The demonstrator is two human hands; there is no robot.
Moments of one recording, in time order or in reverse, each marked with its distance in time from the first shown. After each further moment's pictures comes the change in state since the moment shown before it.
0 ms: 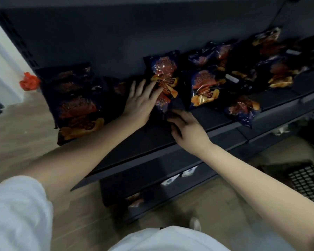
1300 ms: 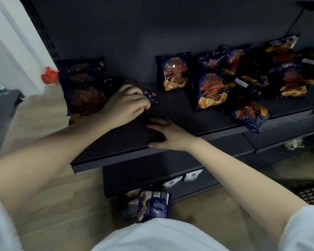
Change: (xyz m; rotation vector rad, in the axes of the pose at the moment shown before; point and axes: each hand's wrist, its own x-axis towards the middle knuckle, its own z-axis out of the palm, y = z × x) left_hand -0.057 -0.047 -0.024 -0.219 0.297 0.297; right_hand 0.025 -0.020 0.026 0.163 -0.560 -0.115
